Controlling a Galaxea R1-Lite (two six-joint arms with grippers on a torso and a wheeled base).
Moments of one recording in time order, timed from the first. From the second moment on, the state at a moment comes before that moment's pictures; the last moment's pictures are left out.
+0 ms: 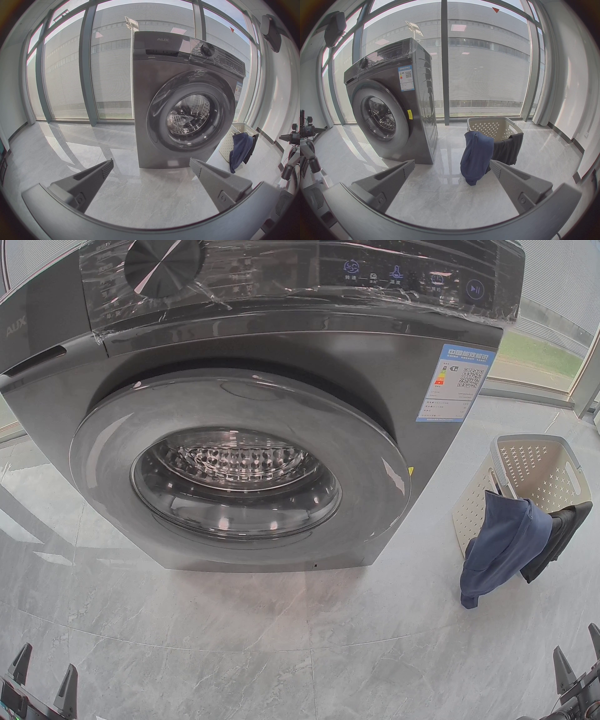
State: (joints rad) left arm -0.01 0.02 -0.02 0.00 0.02 -0.05; right arm 0.00 0.02 -0.02 0.00 0.00 -0.01
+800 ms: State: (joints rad) left arm -0.01 0.02 -0.02 0.00 0.02 -0.05; right arm 0.00 0.02 -0.02 0.00 0.00 -0.01
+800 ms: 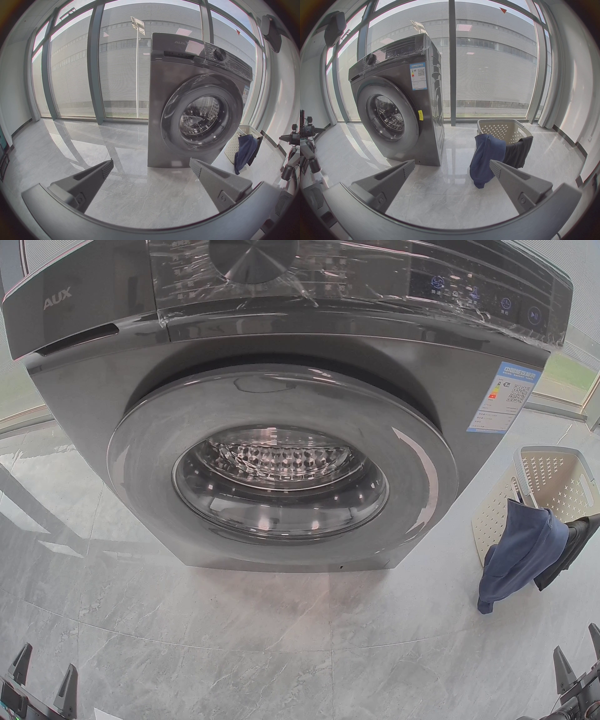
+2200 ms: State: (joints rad) left arm -0.01 0.02 -0.02 0.00 0.02 -0.05; right arm 0.00 0.02 -0.02 0.00 0.00 -0.01
